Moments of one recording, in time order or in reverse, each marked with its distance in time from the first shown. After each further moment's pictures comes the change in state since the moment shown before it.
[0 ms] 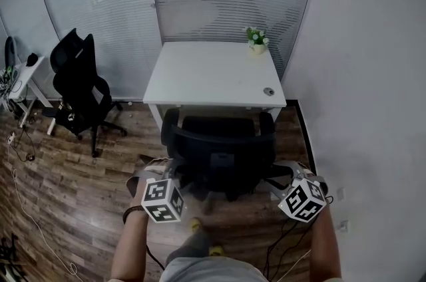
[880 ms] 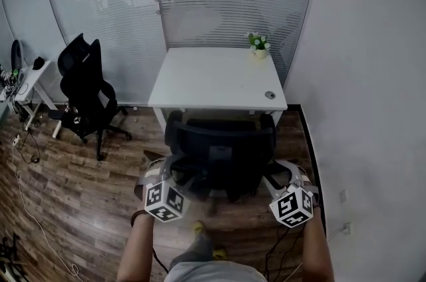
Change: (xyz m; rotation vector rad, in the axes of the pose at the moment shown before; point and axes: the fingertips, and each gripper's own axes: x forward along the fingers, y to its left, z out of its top) left arm -0.014 0.012 0.001 -0.173 -0.103 0.268; right arm -0.015 -0.004 0.004 0.073 -0.094 -0.282
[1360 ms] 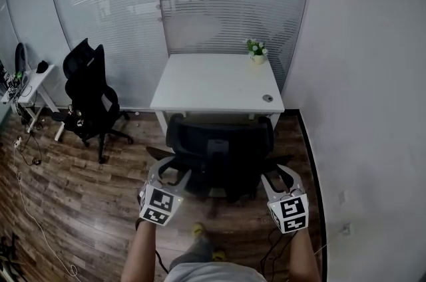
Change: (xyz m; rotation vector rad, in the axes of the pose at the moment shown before) left arm -0.057 0.003 0.013 -0.388 -0.169 0.172; right arm -0.054 0.005 0.013 0.443 -0.189 -0.138
